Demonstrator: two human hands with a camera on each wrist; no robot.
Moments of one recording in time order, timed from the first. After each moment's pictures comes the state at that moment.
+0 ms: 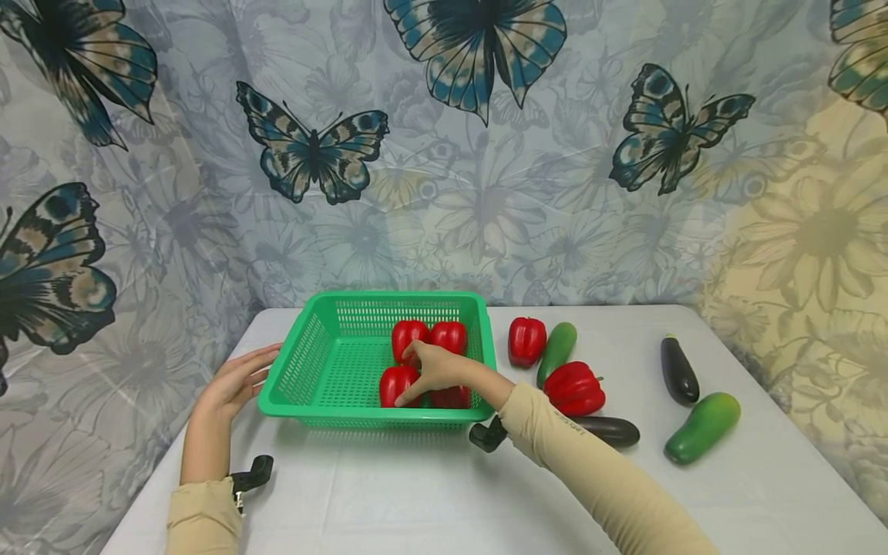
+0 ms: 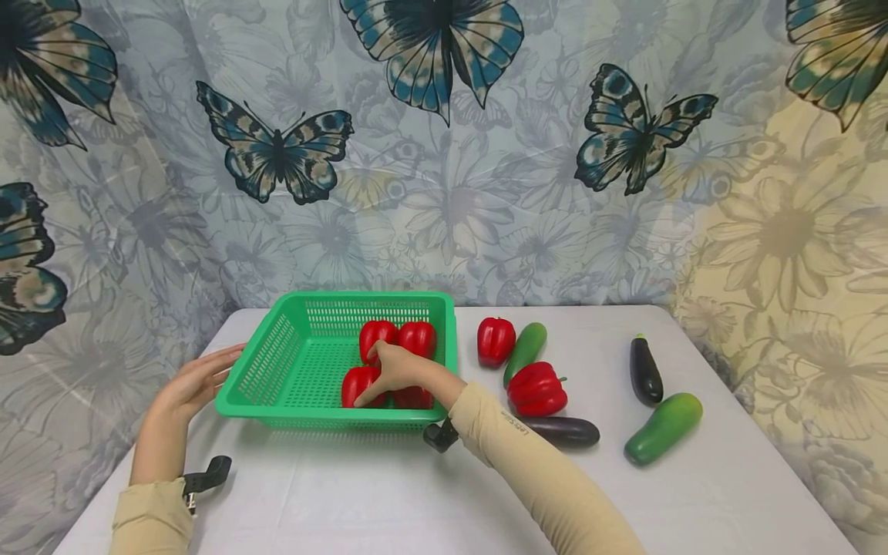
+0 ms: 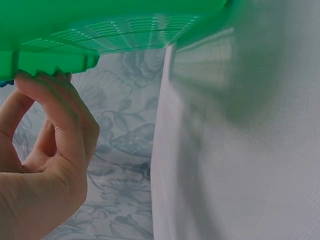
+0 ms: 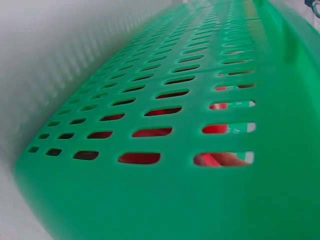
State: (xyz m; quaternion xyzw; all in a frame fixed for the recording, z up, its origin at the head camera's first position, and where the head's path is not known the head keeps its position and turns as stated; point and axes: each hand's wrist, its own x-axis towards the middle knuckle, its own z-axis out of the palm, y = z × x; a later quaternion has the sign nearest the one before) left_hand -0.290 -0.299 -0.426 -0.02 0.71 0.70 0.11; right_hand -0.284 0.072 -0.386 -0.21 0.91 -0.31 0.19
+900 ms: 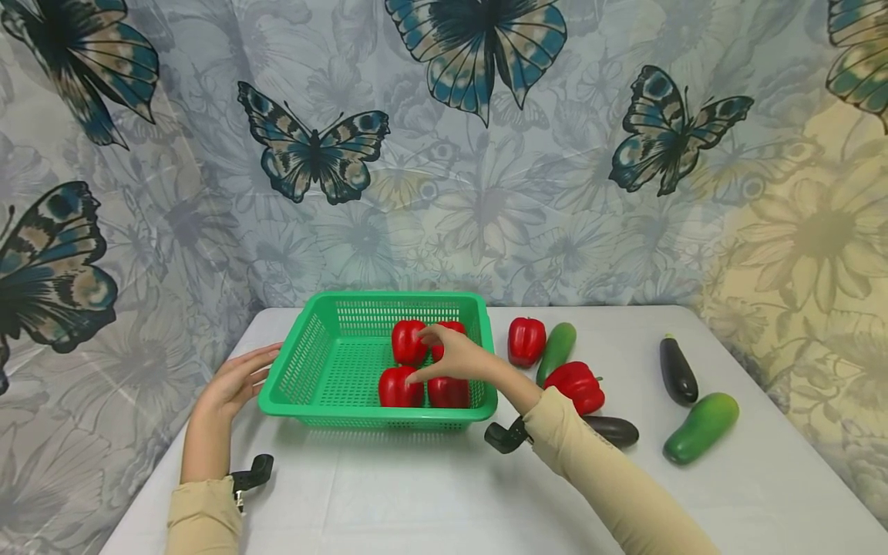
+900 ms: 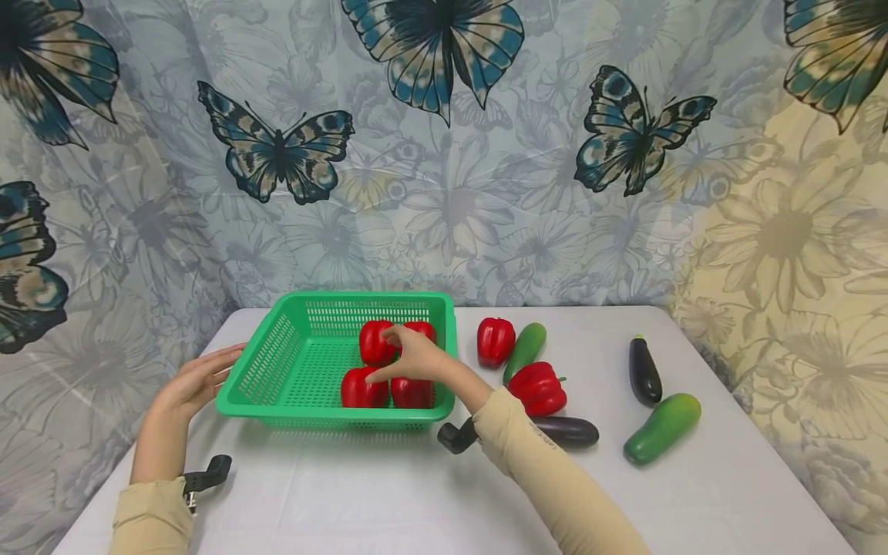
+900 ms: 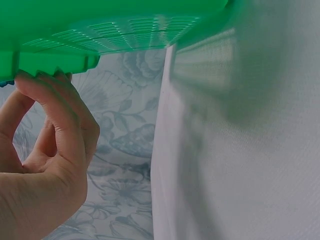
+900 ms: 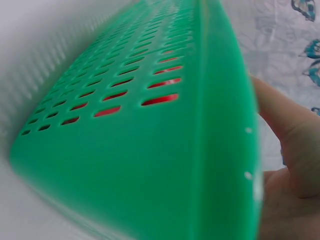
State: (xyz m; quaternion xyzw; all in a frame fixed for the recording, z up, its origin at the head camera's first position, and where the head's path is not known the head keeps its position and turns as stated) left_hand -0.289 -0.296 -0.423 -0.02 0.70 0.71 0.11; right_hand -0.282 0.100 -0.376 -0.21 0.89 -0.39 0.12
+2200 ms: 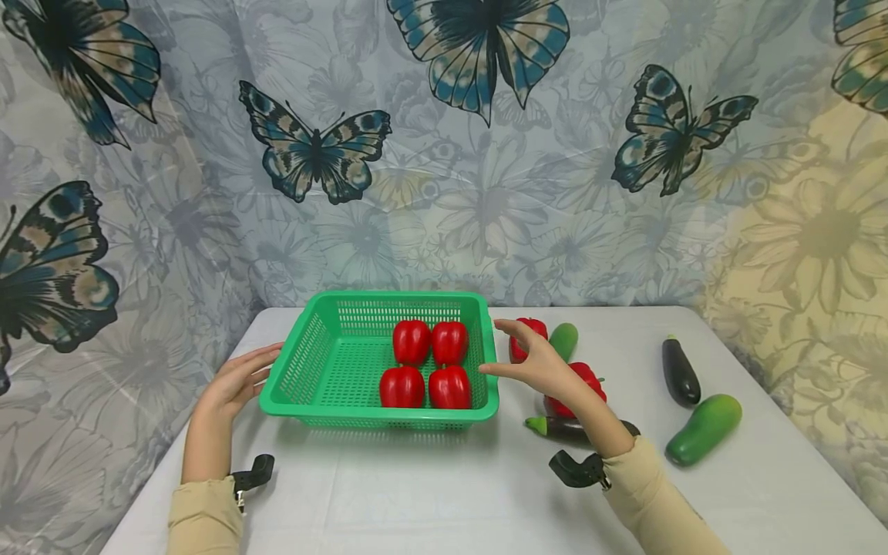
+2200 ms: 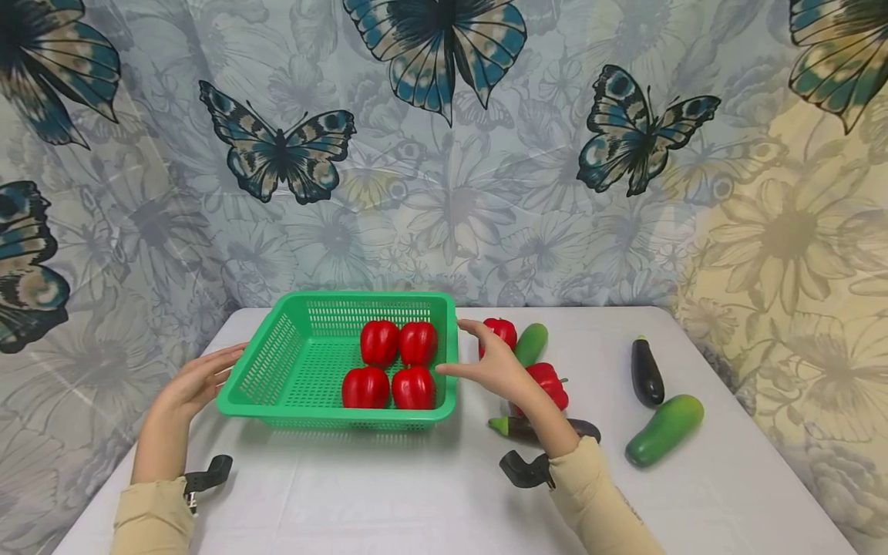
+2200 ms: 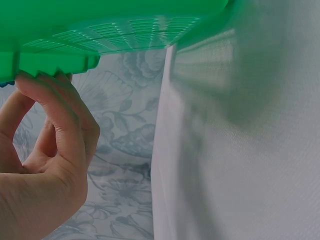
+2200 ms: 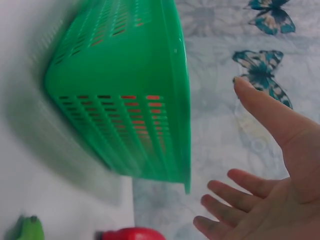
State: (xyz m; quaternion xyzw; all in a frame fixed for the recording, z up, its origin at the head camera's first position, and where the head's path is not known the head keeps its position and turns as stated) left_hand -0.290 -0.299 -0.427 -0.02 0.71 0.70 0.11; right_hand -0.241 0.195 -0.372 -0.12 0.88 -0.46 0.02
